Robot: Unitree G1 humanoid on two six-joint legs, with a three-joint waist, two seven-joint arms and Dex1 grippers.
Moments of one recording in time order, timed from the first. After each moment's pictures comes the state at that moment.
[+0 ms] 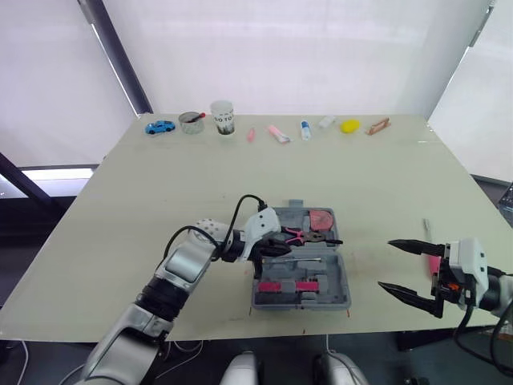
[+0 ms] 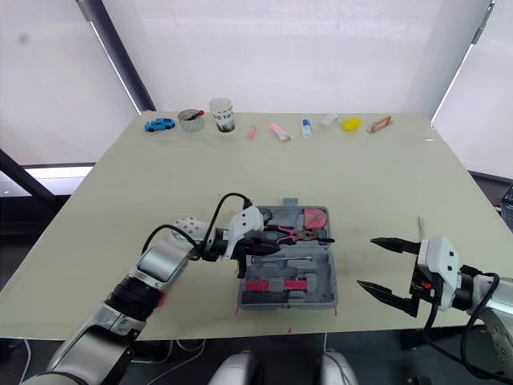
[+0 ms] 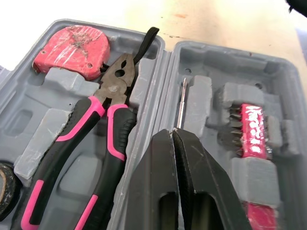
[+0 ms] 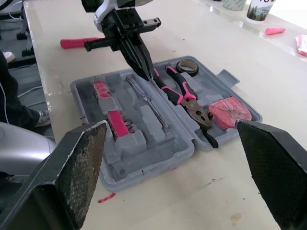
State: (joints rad) left arm -0.55 0.50 -0.36 0.15 -0.10 0.37 -1.07; right arm 0.15 -0.75 -0.27 -0.33 0.53 0.12 1.13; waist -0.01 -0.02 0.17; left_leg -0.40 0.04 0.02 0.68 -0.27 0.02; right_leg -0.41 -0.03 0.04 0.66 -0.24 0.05
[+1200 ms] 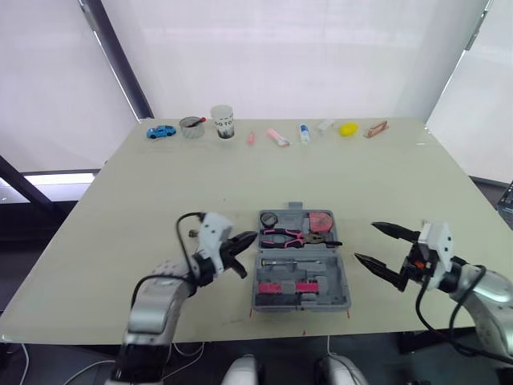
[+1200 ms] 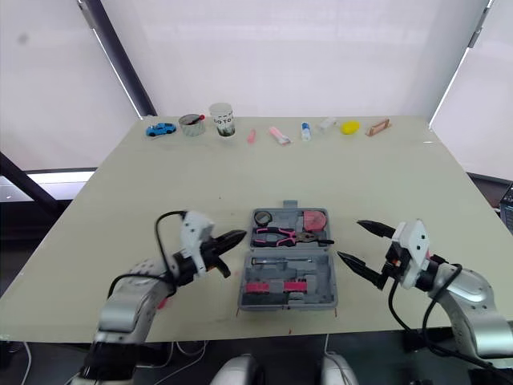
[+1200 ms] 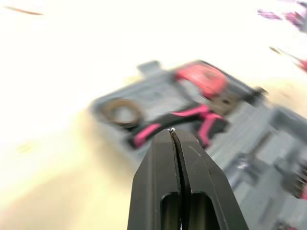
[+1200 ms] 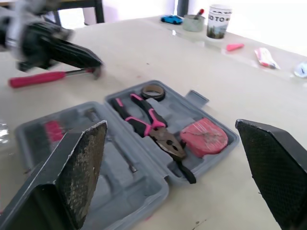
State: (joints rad) left arm -0.05 0.34 0.13 -0.22 -0.28 0.43 -0.68; right arm -0.01 -0.54 -0.12 -0.19 0.43 0.09 0.93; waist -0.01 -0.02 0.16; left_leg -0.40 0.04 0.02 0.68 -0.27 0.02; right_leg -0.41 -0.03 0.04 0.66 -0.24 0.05
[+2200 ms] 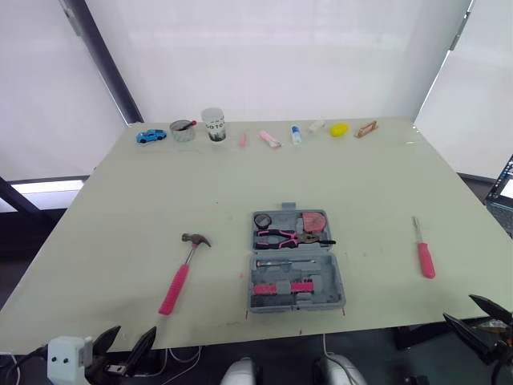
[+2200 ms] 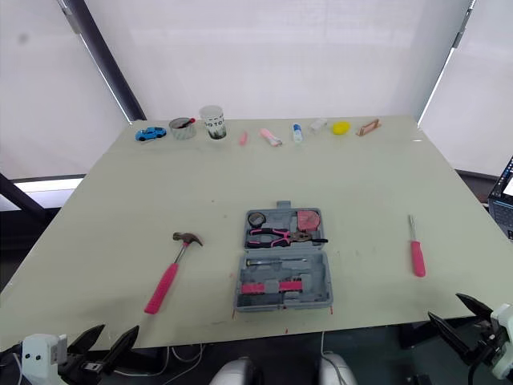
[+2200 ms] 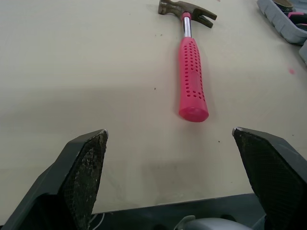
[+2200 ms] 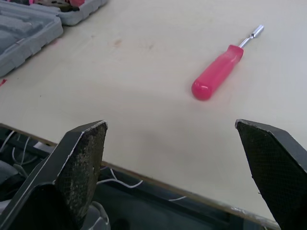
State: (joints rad) left arm 0.64 0.31 0.56 -0.17 -0.50 0.13 -0.74; right arm 0.40 -0.57 -0.49 0.22 0.50 -0.20 1.06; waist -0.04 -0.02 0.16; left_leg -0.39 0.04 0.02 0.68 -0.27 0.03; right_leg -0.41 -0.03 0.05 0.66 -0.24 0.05
